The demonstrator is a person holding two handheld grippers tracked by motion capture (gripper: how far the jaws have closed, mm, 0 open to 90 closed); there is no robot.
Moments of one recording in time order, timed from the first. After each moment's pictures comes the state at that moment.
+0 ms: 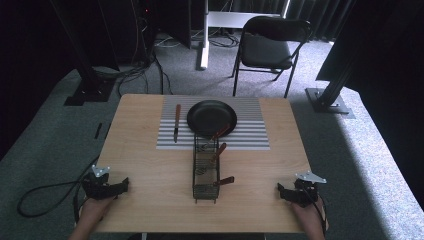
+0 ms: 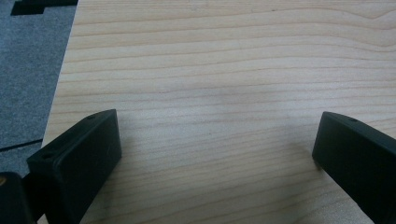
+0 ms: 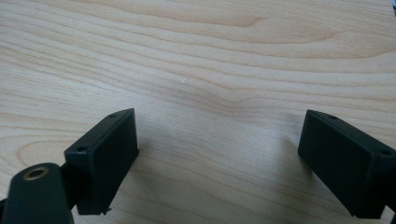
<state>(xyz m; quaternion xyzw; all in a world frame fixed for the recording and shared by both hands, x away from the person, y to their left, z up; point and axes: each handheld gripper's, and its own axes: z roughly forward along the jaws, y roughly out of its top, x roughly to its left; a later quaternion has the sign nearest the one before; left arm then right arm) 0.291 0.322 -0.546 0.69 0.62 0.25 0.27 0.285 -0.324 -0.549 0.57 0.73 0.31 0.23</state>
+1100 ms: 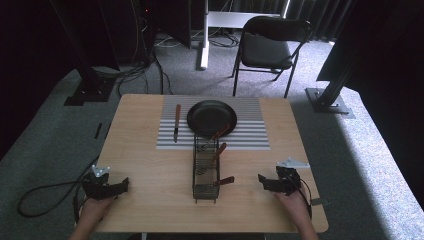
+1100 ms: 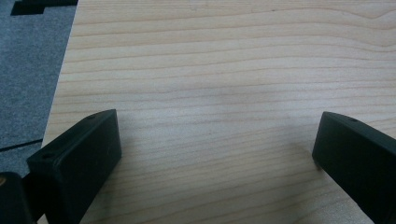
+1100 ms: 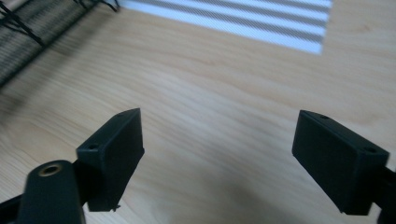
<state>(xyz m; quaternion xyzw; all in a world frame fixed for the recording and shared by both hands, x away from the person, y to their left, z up) 0.291 0.322 -0.546 0.69 0.62 0.25 0.27 0.307 -0.264 -0.504 0.50 0.77 0.36 0.17</state>
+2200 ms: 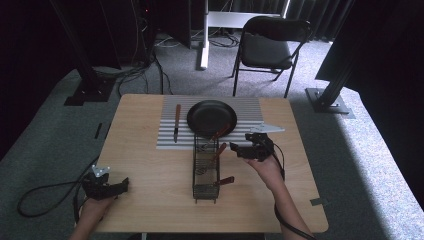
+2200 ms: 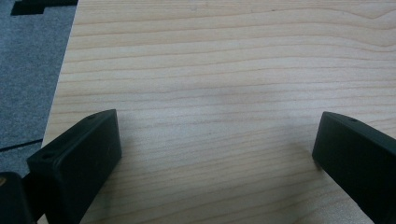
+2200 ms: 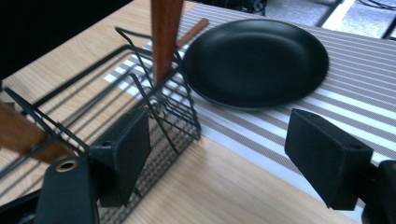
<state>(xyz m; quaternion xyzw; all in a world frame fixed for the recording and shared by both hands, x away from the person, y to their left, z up) 0.291 0.322 -0.546 0.69 0.62 0.25 0.27 0.378 -0.182 -0.431 0.42 0.77 0.45 0.15</state>
